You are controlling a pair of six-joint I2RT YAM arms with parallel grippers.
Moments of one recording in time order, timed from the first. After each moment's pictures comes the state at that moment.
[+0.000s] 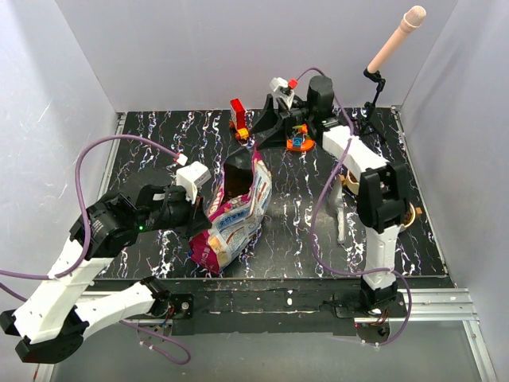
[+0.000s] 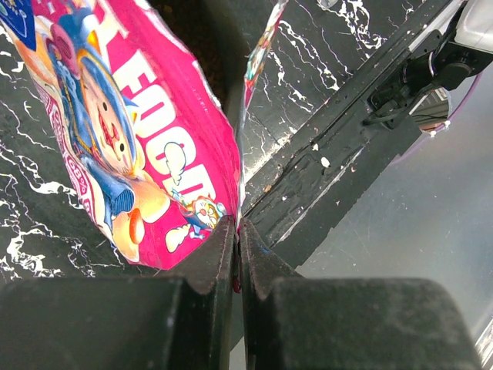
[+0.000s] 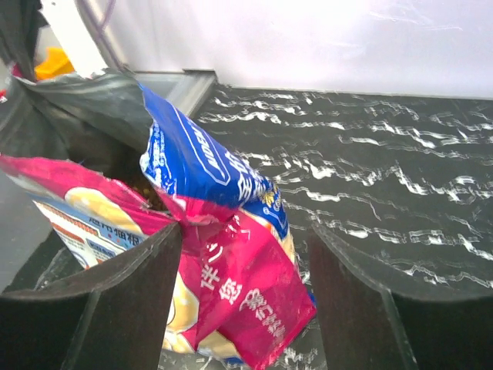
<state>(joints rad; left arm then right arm) -0.77 0.89 1.36 -1.12 0.20 -0.20 0.40 2.01 1.81 0.04 -1.51 -0.04</state>
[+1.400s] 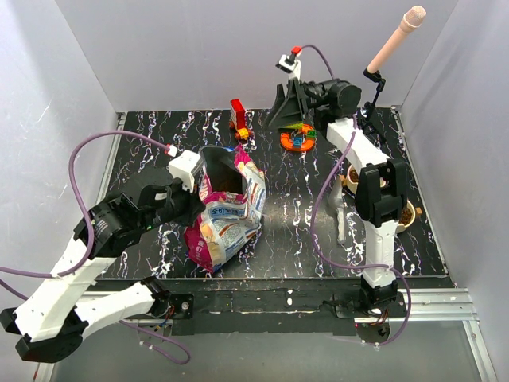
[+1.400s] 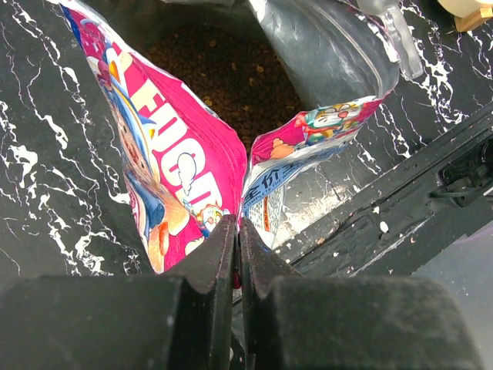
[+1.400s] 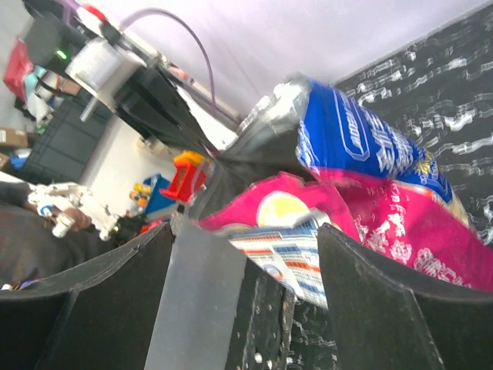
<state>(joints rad) -0.77 0.90 1.33 -1.03 -0.10 -0.23 0.35 2.09 1.84 1.24 -1.57 1.76</state>
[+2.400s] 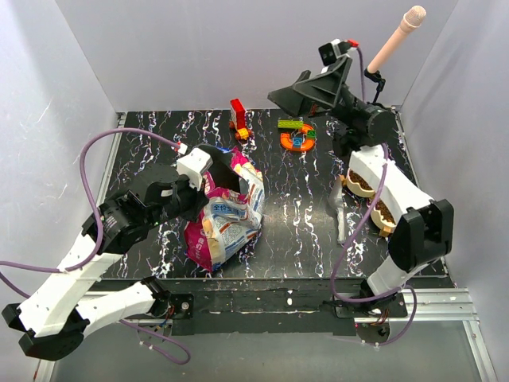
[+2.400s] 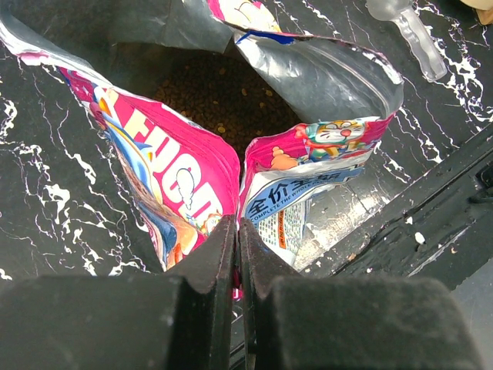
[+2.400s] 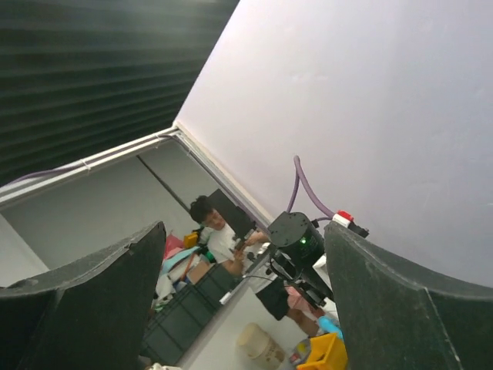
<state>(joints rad) -0.77 0.92 1.30 -0.93 -0.12 -0.10 0.42 1.63 1.47 1.25 -0.82 2.00</state>
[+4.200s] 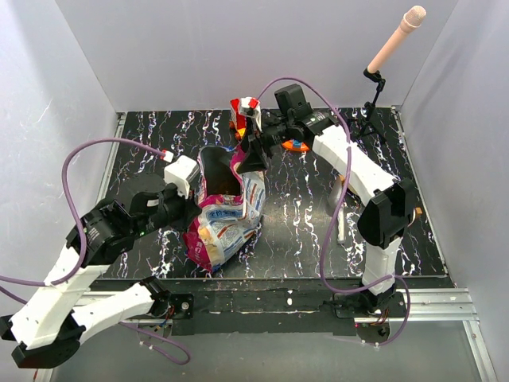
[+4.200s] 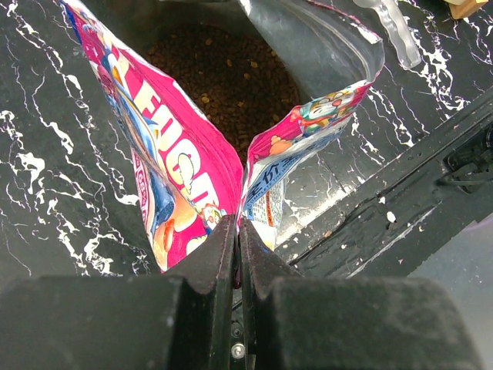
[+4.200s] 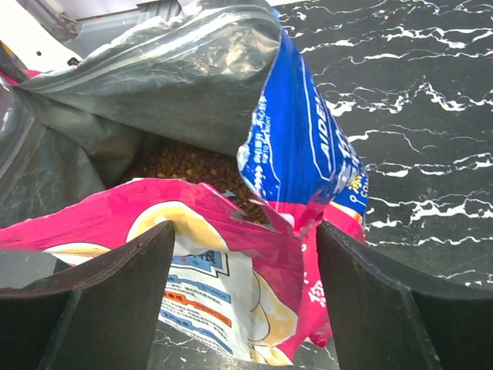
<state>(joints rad) -0.77 0.84 1.30 -1.03 -0.08 -0.18 0.61 1.91 1.93 -0.69 -1.08 -0.37</state>
